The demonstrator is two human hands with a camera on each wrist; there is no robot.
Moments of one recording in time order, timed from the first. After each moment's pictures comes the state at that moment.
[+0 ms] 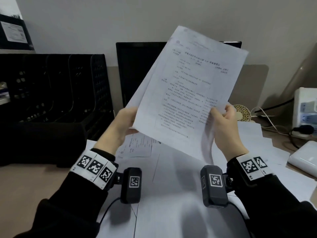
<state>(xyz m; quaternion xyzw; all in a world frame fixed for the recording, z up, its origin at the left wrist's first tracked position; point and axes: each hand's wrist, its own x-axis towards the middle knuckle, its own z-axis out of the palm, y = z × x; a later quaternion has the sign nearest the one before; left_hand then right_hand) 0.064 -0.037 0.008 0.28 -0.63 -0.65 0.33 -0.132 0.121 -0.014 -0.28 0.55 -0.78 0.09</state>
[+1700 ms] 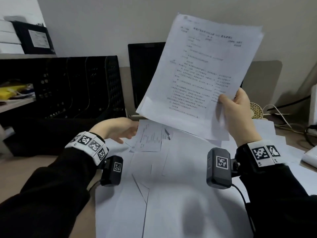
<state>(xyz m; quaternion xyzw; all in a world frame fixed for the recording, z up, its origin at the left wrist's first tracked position) 0.107 -0.069 0.006 0.45 -0.78 -0.42 0.04 -0.133 0.124 0.012 -0.36 0.53 -0.77 0.06</state>
